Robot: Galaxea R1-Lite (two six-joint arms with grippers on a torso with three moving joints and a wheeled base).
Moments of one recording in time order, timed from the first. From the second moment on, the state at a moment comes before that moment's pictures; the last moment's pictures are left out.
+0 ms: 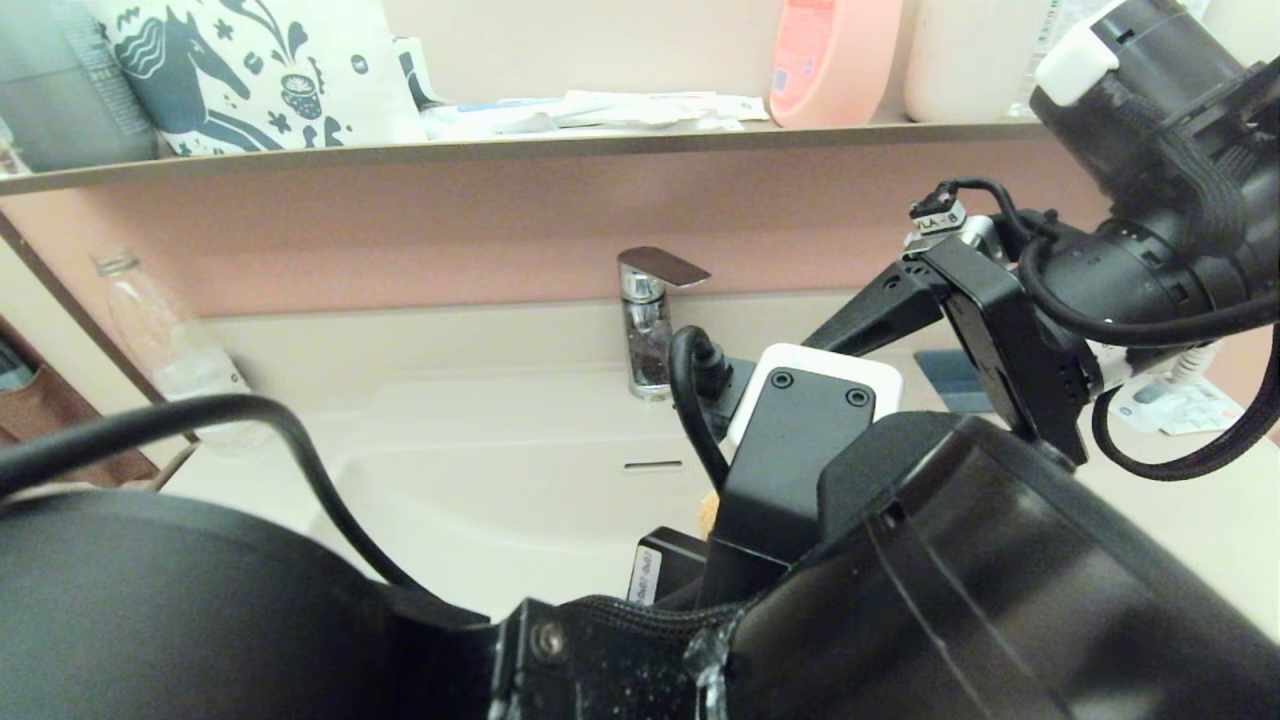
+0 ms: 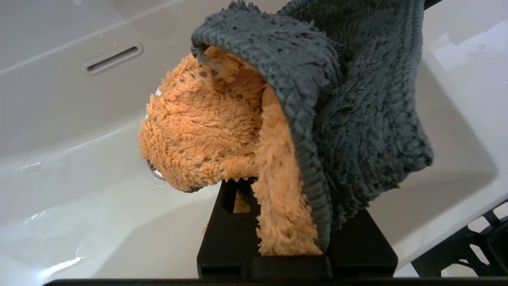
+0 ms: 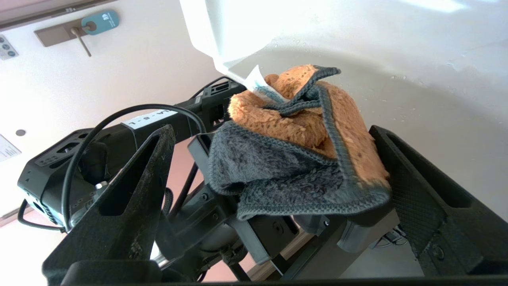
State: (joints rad) left arm -1.40 1.74 -1.39 0.36 0.81 -0.50; right arm 0.54 1.77 -1.95 1.05 0.73 0.78
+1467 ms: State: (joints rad) left arm -1.39 1.75 -1.51 0.37 0.77 -0.50; right arm 0.58 1.75 -1.93 1.06 0.74 0.77
